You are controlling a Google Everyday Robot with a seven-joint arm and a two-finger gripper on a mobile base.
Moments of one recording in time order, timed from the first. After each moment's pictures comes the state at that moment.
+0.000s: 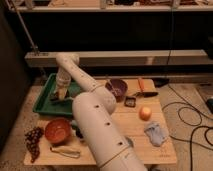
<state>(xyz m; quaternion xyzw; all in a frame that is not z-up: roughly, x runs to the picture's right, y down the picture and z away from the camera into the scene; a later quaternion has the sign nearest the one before) -0.304 0.024 0.933 -0.38 -0.28 -0.13 0.87</state>
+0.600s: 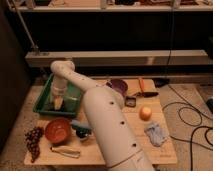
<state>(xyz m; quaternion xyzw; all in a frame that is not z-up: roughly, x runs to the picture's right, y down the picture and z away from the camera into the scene) -0.307 0.082 0.900 -0.40 -0.31 -0.16 0.85</state>
